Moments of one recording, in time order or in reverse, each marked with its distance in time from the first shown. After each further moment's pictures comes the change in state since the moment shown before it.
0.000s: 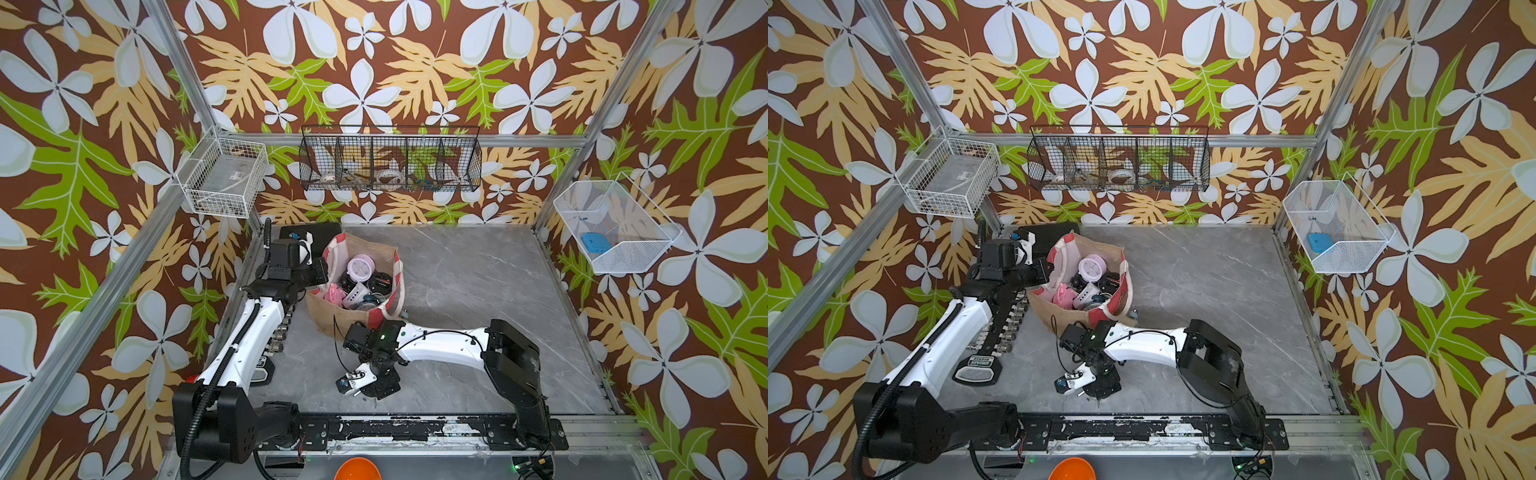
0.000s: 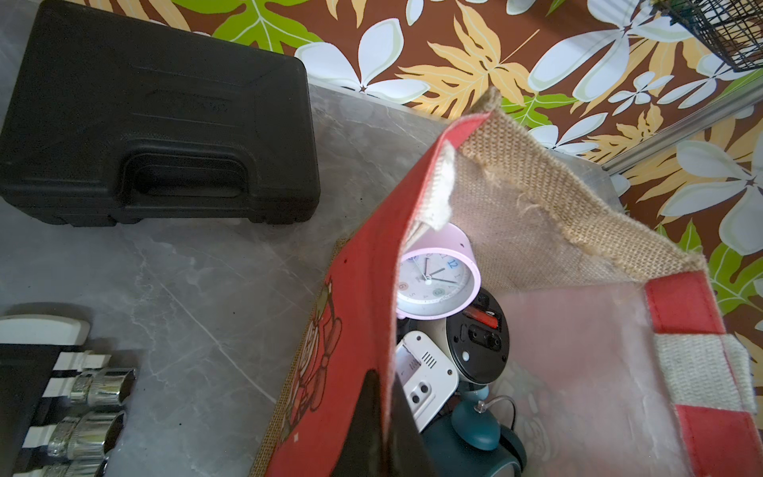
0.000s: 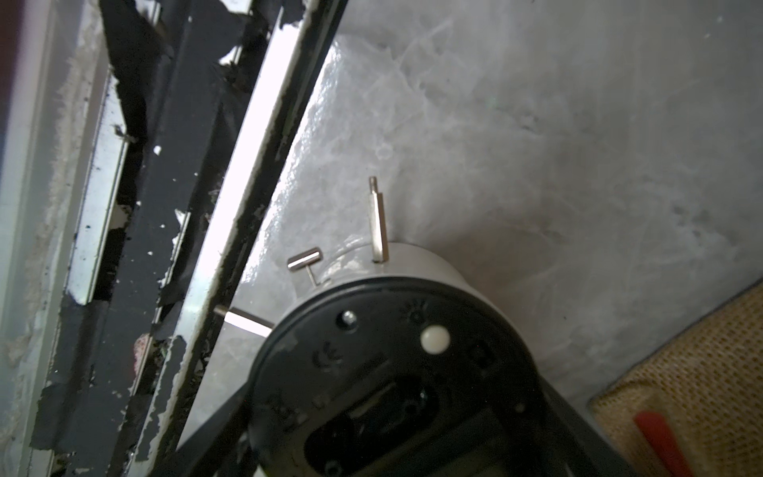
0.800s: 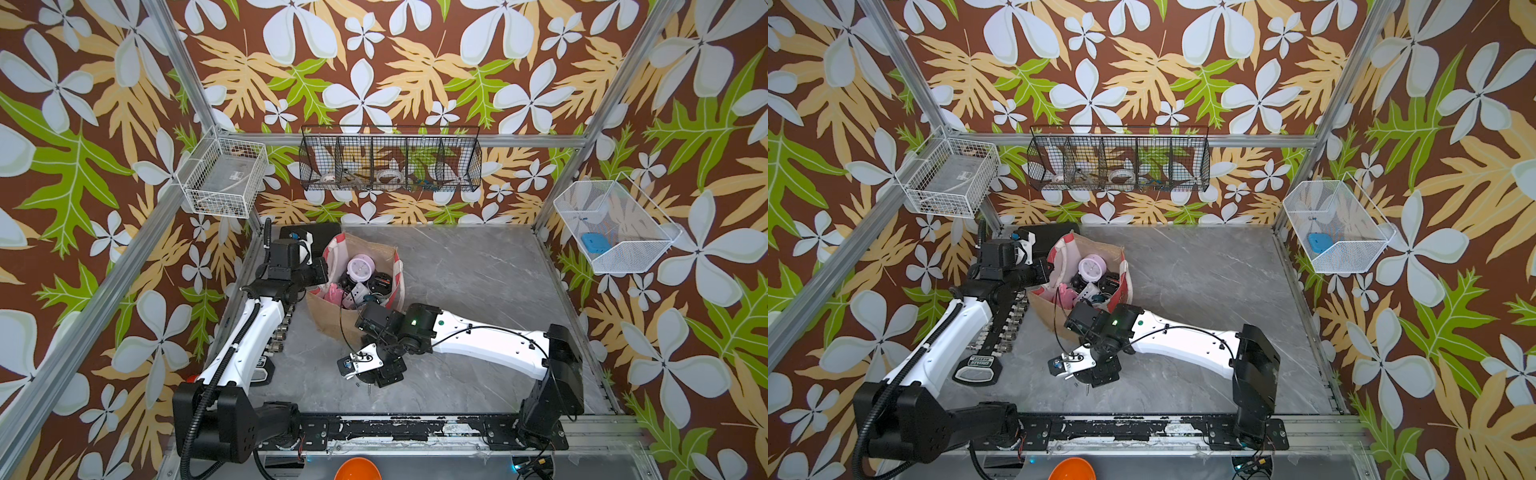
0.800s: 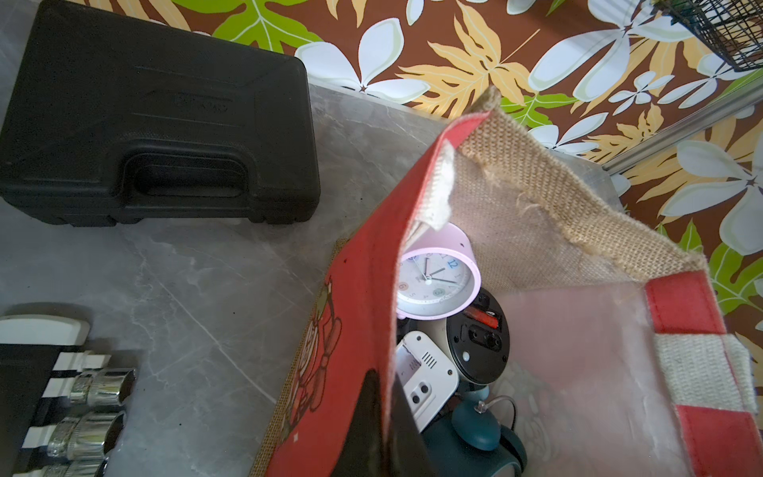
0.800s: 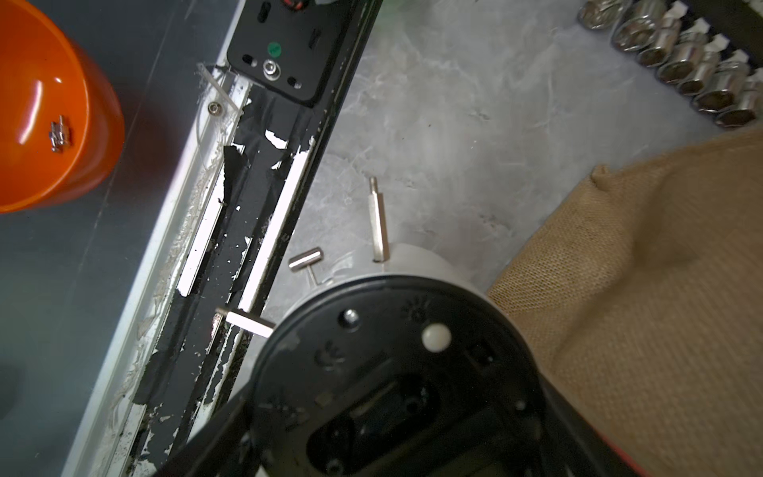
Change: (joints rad) left arm 0.000 0.001 0.000 0.000 0.000 0.000; right arm -0.031 -0.254 0.077 -0.068 -0.040 0.082
